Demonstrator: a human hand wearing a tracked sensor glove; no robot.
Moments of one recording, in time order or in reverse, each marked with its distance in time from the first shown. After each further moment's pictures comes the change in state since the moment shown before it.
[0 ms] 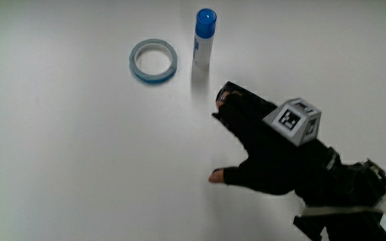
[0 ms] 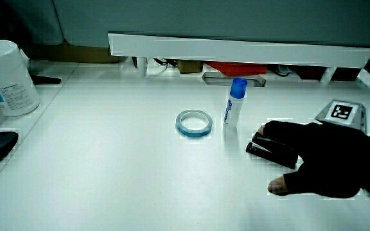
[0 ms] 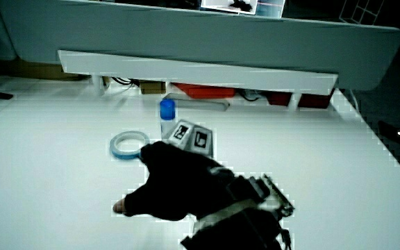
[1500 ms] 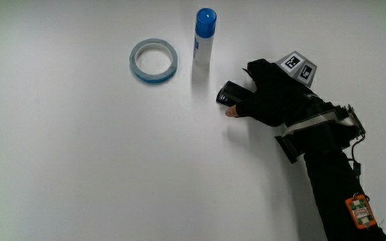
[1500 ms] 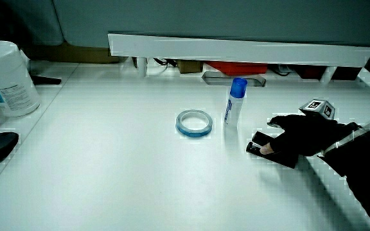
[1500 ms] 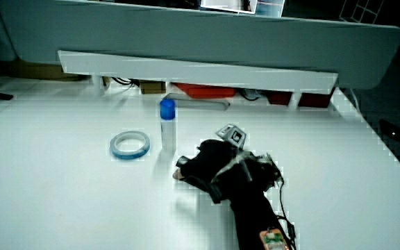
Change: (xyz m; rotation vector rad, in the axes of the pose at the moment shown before) arm 0.118 0.091 -0.015 -0.024 0.255 -0.330
